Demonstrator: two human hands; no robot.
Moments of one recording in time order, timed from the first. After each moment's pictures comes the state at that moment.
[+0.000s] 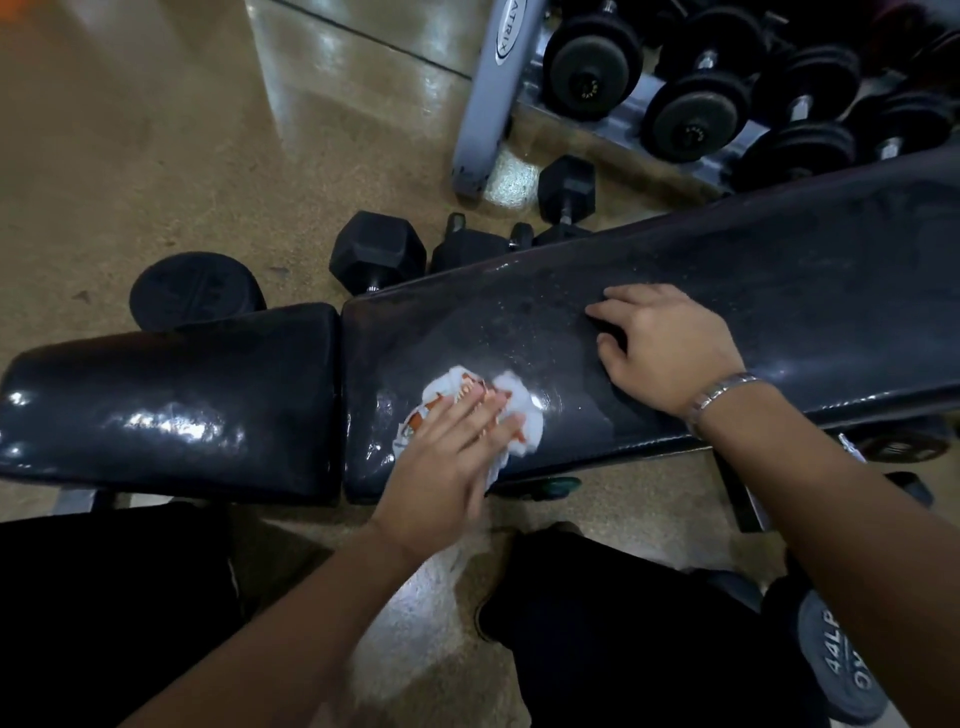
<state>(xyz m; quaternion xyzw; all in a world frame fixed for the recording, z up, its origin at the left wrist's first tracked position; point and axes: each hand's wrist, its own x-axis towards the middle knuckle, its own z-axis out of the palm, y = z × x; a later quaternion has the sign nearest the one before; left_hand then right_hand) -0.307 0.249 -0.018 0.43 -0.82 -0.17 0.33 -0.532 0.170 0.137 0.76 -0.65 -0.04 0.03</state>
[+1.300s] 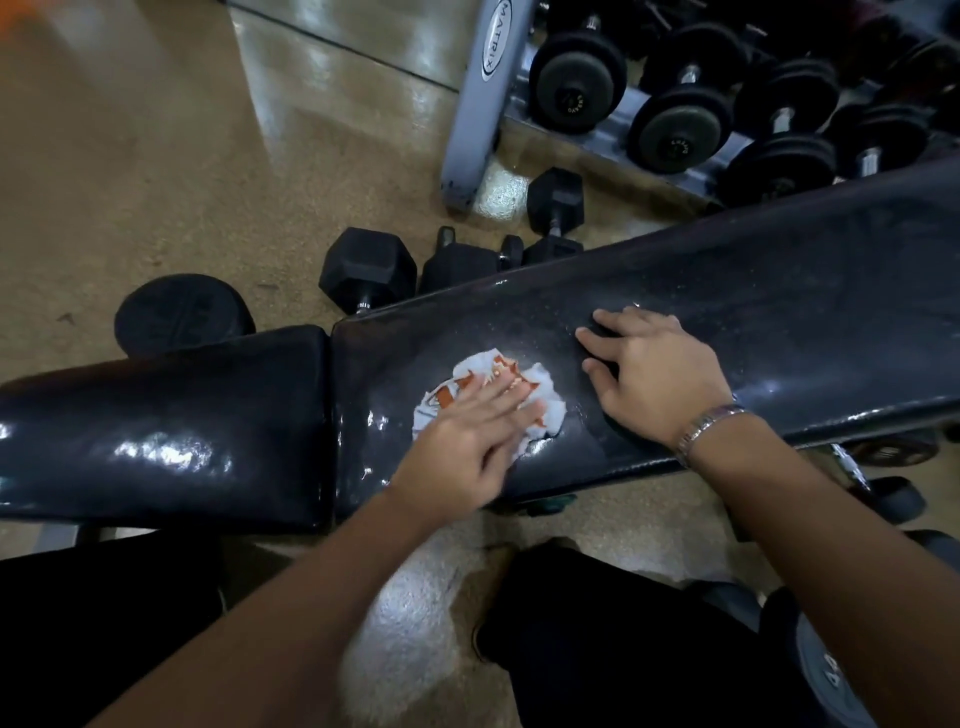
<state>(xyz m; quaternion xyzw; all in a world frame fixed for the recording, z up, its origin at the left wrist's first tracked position) -0.327 0.204 0.002 0.37 -0.81 -0.26 0.37 -0.532 0.173 0.135 0.74 -0.66 -0.08 0.01</state>
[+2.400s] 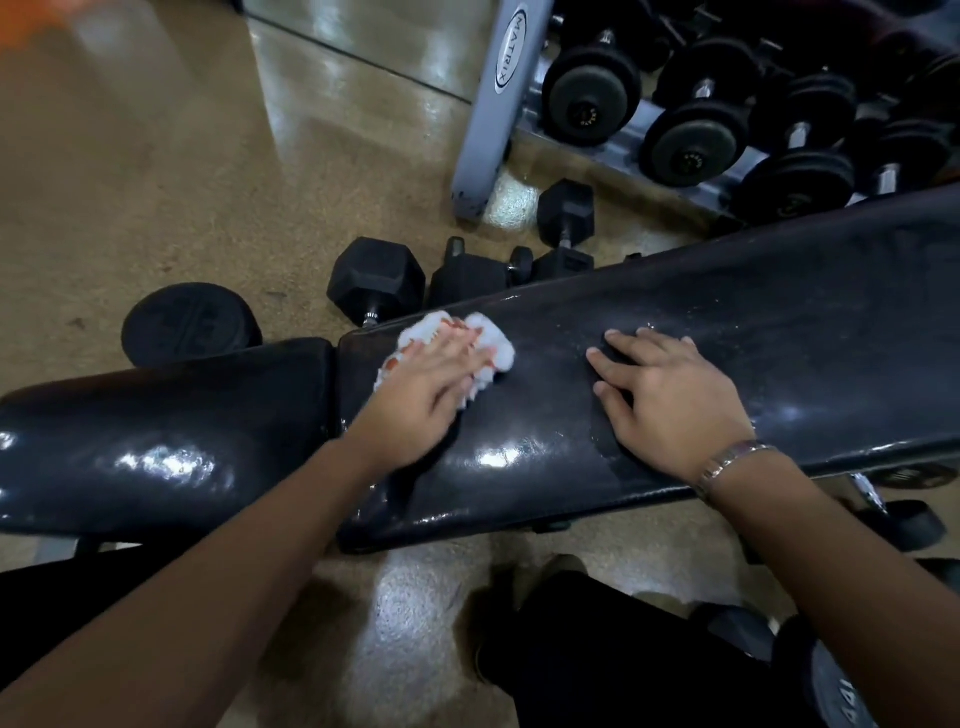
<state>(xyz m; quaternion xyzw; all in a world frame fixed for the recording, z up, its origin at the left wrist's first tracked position) -0.282 0.124 -0.013 0.43 -0.79 -0.31 0.31 -0.539 0.173 0.125 0.77 -0.64 -0.05 0.05</state>
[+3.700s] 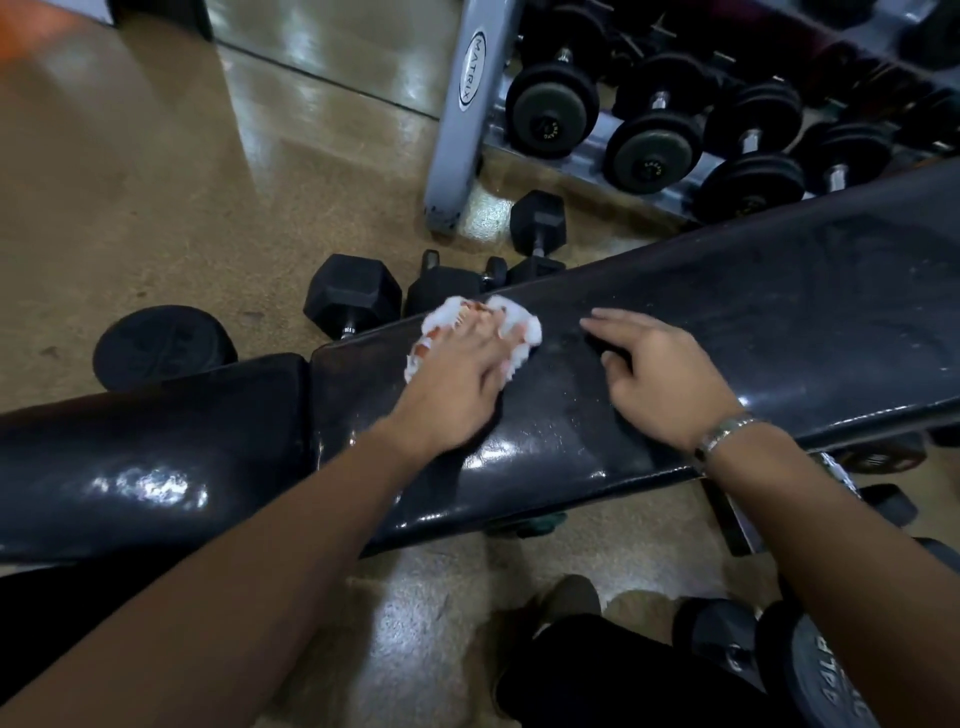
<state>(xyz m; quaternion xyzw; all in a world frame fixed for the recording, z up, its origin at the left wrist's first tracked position) -0.353 0.113 0.025 0.44 -0.82 -0.25 0.27 -0.552 0.169 0.162 0.71 -0.69 0.07 -0.10</state>
